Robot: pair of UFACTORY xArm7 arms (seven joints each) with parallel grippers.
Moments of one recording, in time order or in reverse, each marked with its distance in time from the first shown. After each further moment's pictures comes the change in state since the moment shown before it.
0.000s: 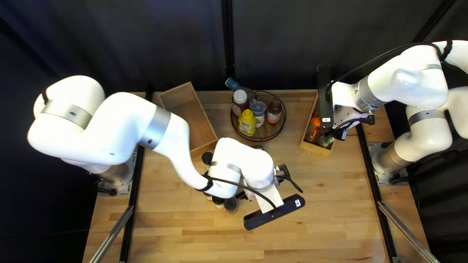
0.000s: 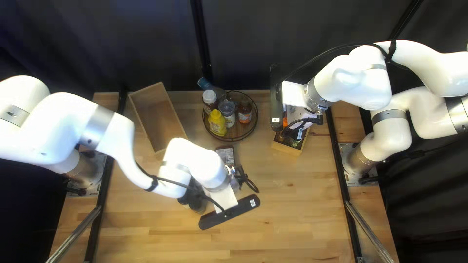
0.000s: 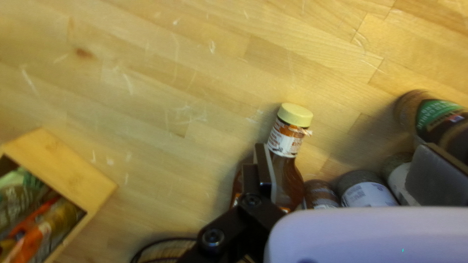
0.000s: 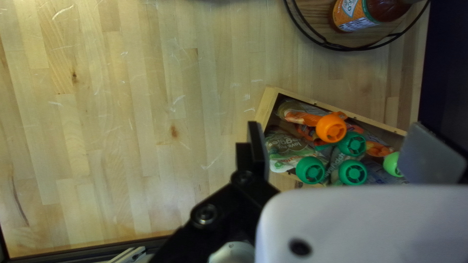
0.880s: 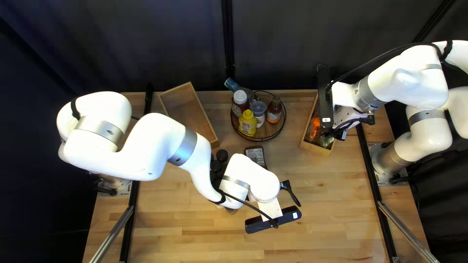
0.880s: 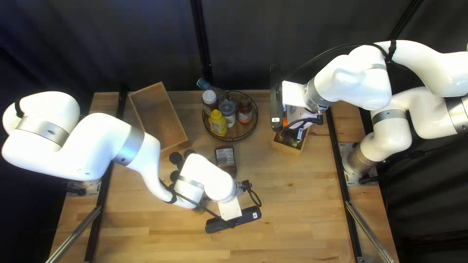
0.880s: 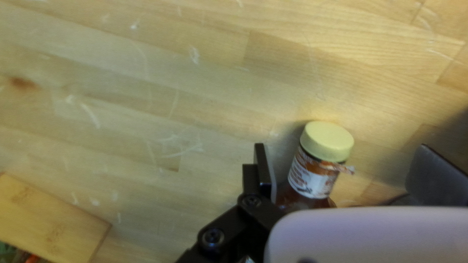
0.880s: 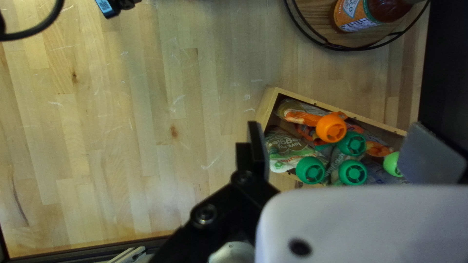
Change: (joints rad) left arm -0.033 0.194 0.042 0.065 0.119 -0.030 0.003; right arm 0.000 0.000 0.000 0.000 0.000 0.000 0.000
